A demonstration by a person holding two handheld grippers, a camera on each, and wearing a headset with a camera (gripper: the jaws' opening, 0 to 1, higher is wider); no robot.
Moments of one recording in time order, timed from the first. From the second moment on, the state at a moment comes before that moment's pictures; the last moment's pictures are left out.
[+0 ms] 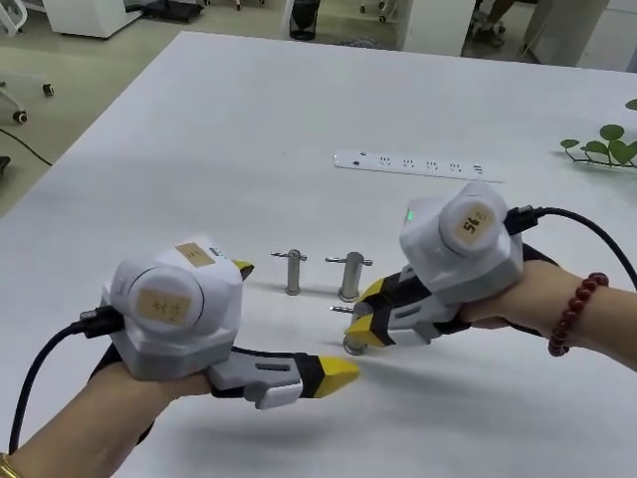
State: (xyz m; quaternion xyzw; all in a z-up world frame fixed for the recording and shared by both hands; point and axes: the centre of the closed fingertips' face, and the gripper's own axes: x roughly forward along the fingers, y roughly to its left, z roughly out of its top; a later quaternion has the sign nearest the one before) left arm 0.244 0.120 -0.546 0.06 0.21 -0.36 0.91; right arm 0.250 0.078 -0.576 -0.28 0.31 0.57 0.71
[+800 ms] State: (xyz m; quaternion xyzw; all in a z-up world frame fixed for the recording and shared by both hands) left arm 0.250 0.129 -0.539 0.06 0.20 -0.35 0.91; right arm 0.249 0.078 -0.579 -0.28 0.31 0.58 0.70
